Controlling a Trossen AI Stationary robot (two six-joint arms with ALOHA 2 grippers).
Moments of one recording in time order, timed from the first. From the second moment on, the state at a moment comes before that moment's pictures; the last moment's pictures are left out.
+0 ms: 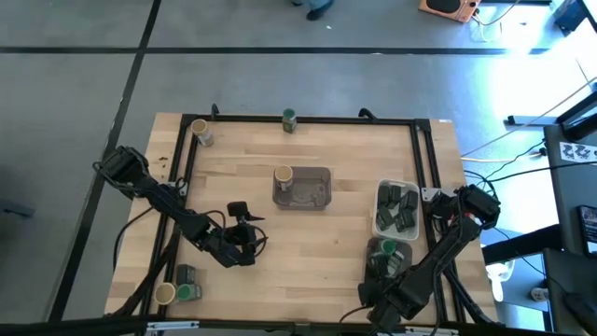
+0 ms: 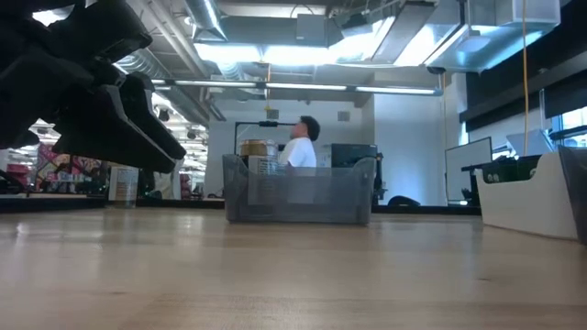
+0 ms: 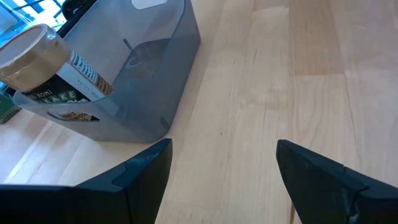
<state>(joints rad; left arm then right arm) -0.61 1.55 0.58 0.09 -0.83 -0.39 0.88 1.90 1.36 -0.97 0.12 0.72</state>
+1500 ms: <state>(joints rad) -0.61 1.55 0.58 0.09 -0.83 -0.39 1.00 1.90 1.35 -1.33 0.20 0.80</state>
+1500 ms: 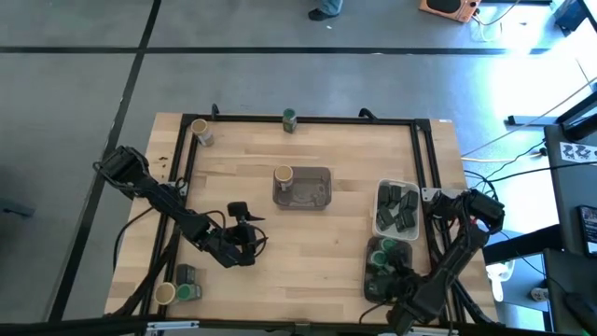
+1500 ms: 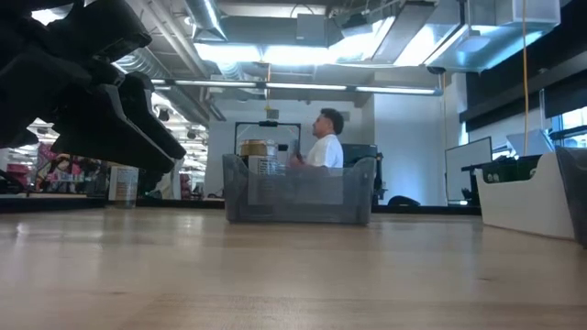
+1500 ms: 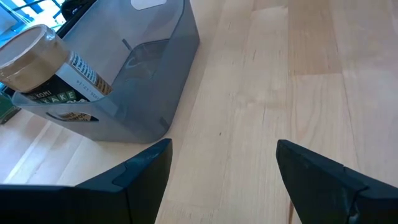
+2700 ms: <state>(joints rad) -0.61 1.55 0.58 0.09 -0.83 -0.39 1.00 1.99 1.43 -1.36 0.31 0.75</state>
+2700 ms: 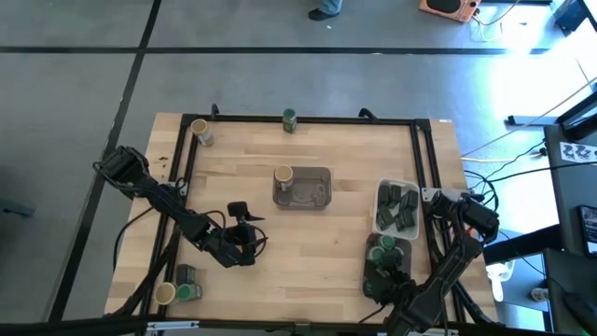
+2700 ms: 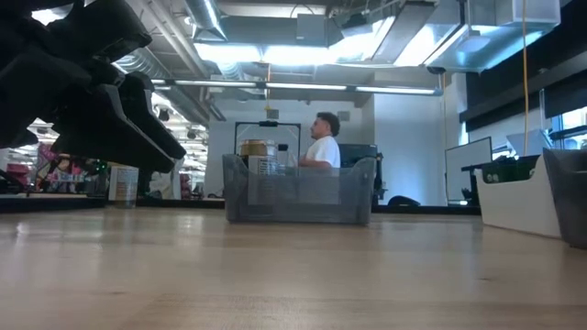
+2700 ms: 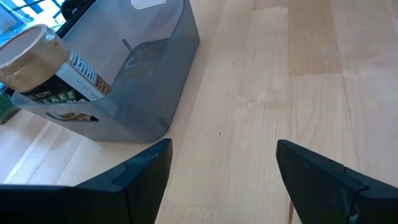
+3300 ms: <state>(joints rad) -0.61 1.55 0.58 0.09 -0.83 -0.39 0.91 1.97 1.62 -1.57 0.41 0.67</state>
